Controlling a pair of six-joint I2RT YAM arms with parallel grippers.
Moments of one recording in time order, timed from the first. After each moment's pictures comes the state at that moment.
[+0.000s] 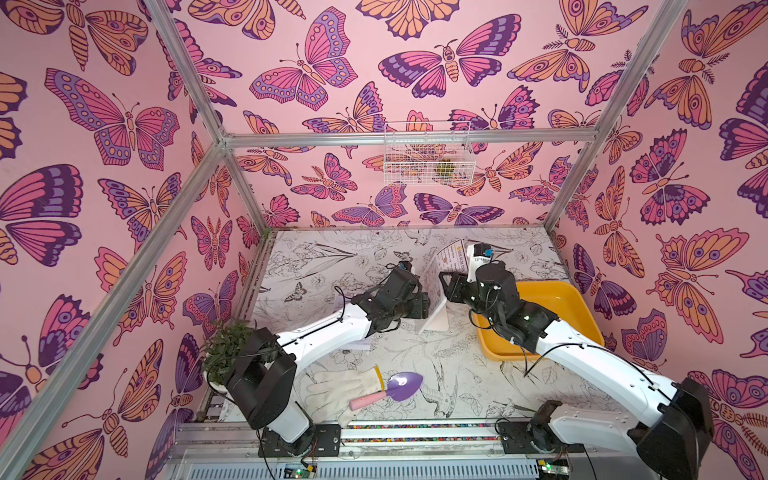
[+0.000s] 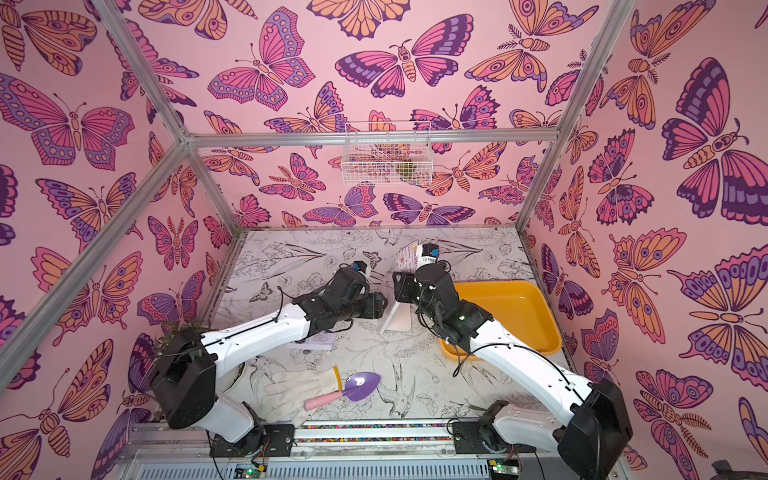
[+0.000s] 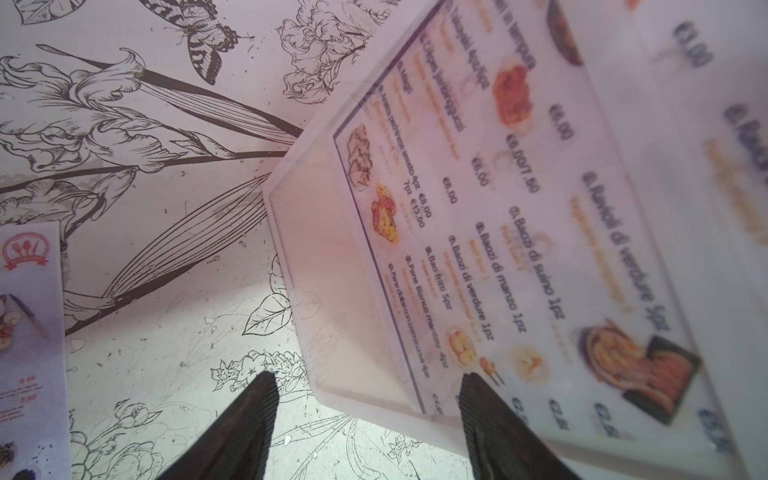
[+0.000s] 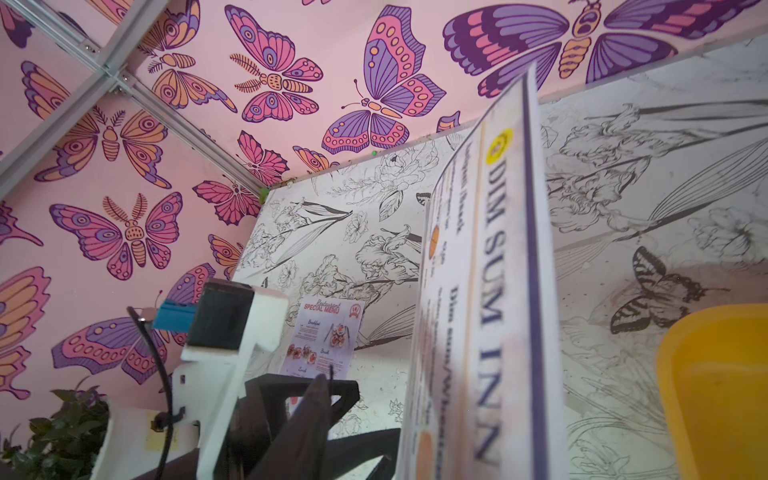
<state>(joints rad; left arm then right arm) -0.79 1.57 1.11 -0.28 -0.02 -0.60 0.69 1.18 0.95 -0.18 0.18 0.67</state>
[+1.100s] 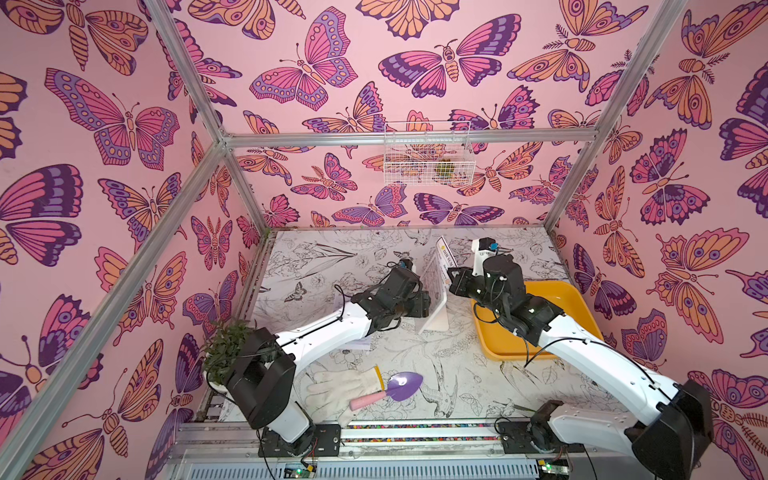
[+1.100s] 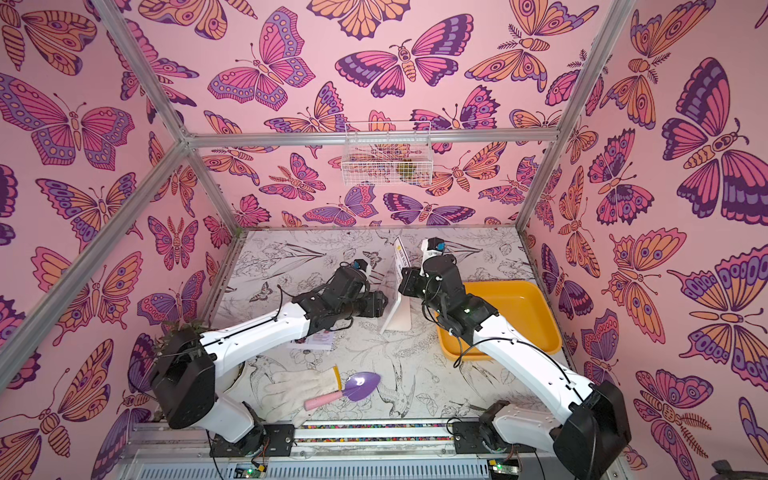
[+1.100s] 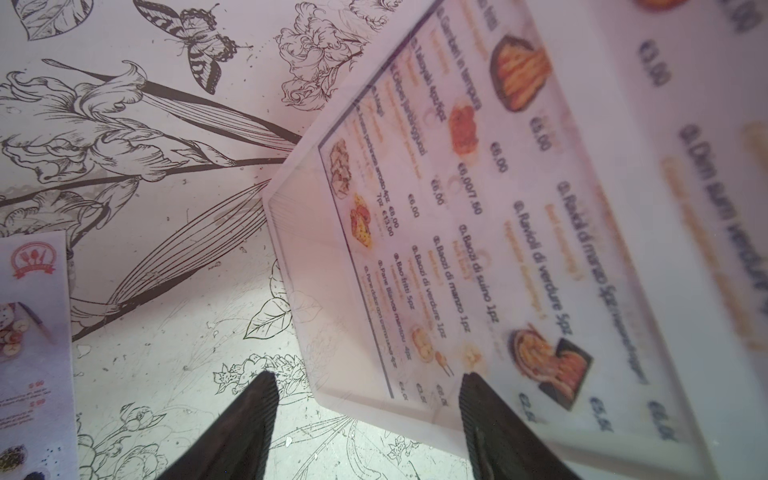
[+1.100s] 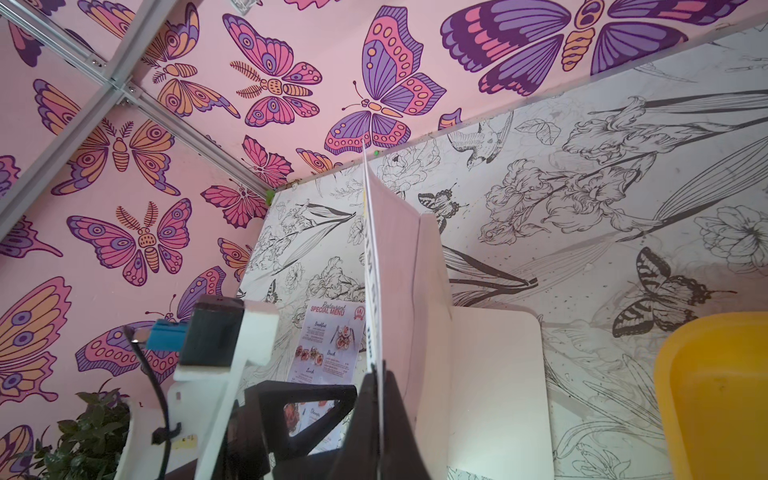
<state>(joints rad) -0.79 1.57 1.13 -0.29 -0.03 -0.59 0.62 1.20 0.99 -0.19 0.07 0.69</state>
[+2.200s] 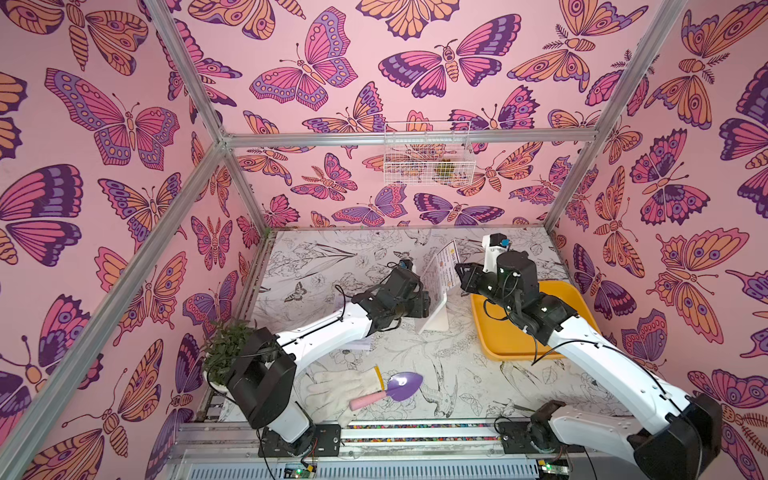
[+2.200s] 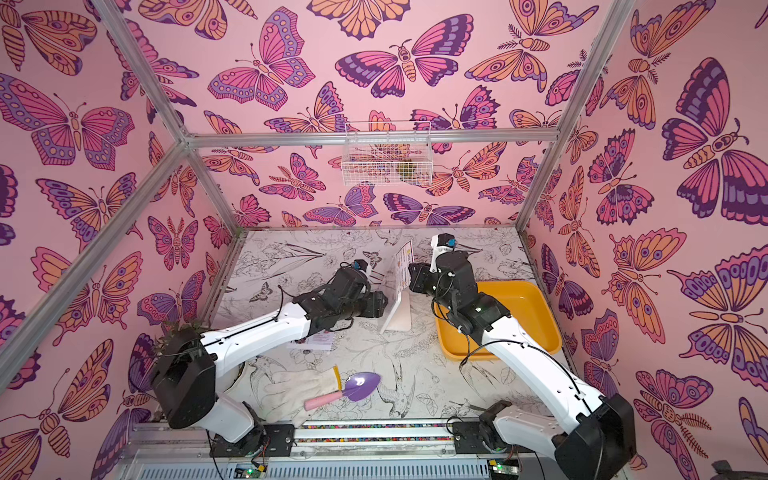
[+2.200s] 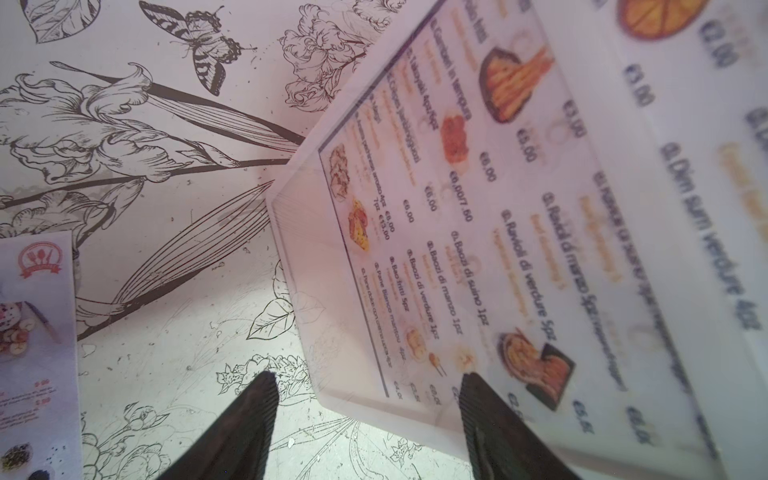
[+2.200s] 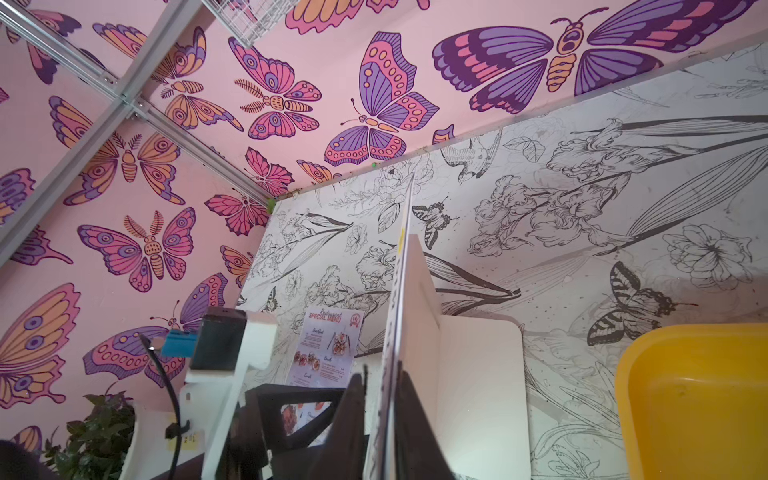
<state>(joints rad) -0.79 1.58 1.13 -0.29 -0.04 -0.59 0.54 1.16 1.01 -0.24 0.00 0.65</state>
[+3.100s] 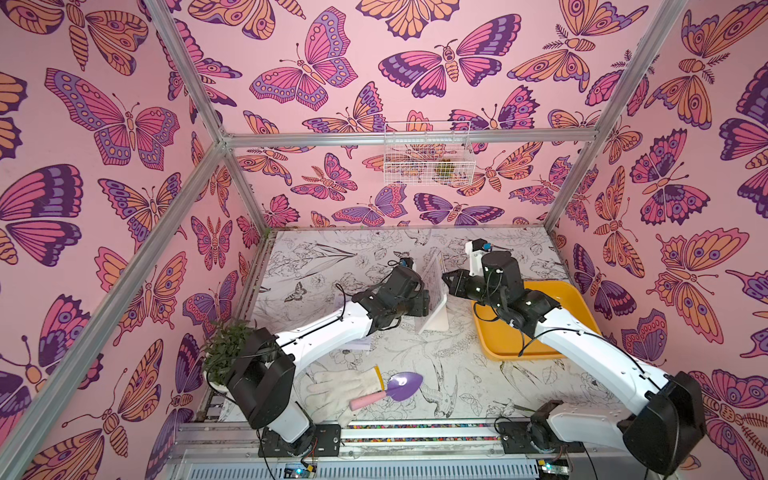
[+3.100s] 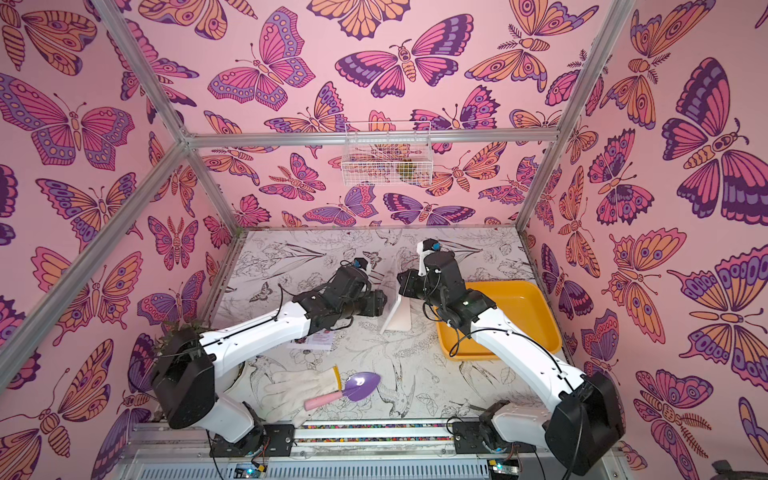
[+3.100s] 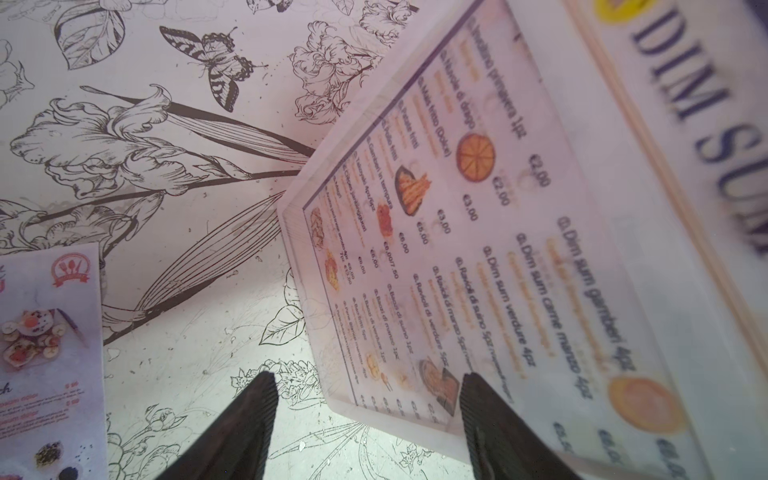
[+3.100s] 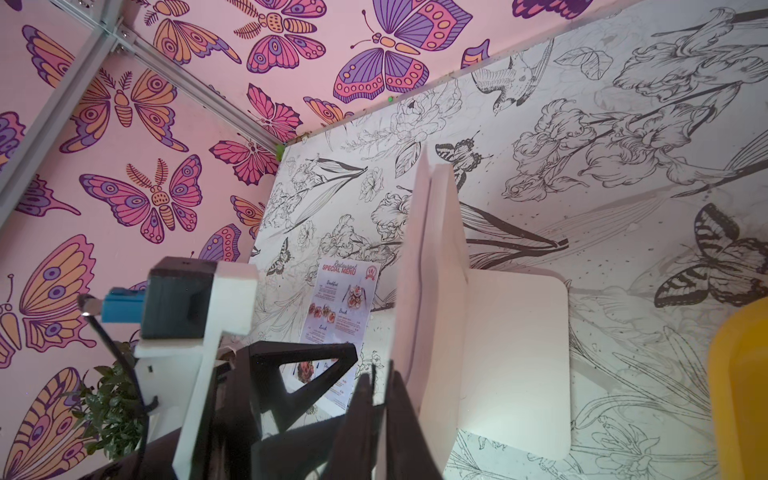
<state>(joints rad) -0.80 1.58 1.16 -0.32 -0.08 -0.56 0.56 1.26 1.01 -0.25 -0.12 0.68</state>
